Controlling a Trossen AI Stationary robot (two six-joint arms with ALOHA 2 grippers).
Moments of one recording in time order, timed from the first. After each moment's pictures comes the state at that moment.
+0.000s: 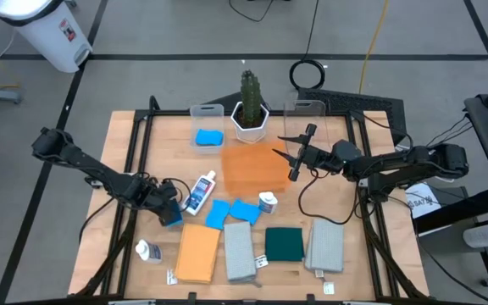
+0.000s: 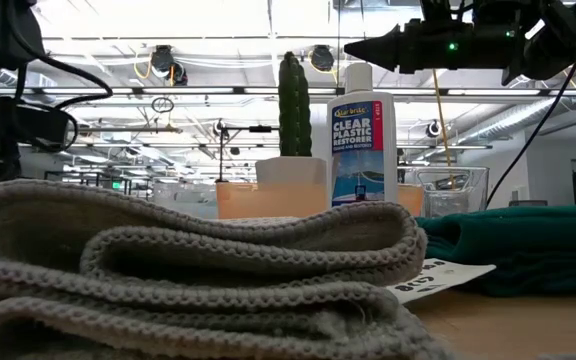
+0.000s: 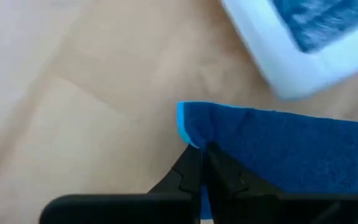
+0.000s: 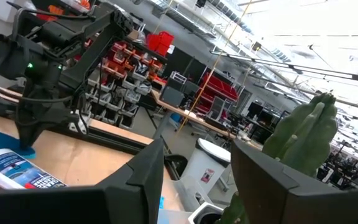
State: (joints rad) left arm -0.43 1.05 0.39 -0.77 -0.20 -0.96; right arm -0.16 1.19 0.44 0.97 0.13 -0.51
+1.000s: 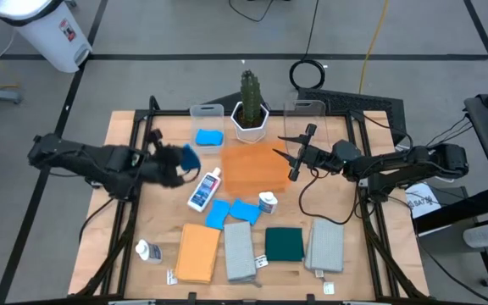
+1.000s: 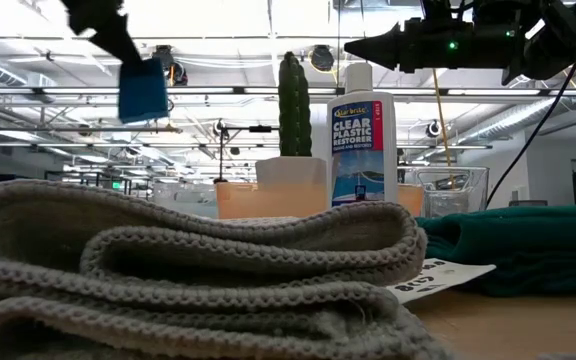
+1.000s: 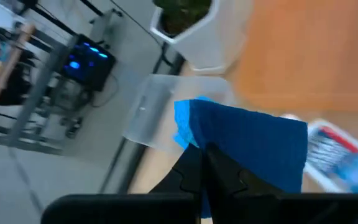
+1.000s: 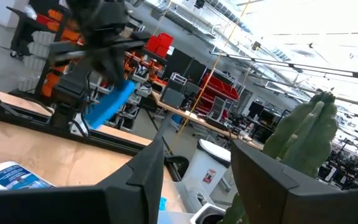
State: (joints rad) left arm -0.16 1.05 1.05 -1.03 -0.81 -0.18; right arm -0.16 1.19 0.44 0.97 0.13 -0.49
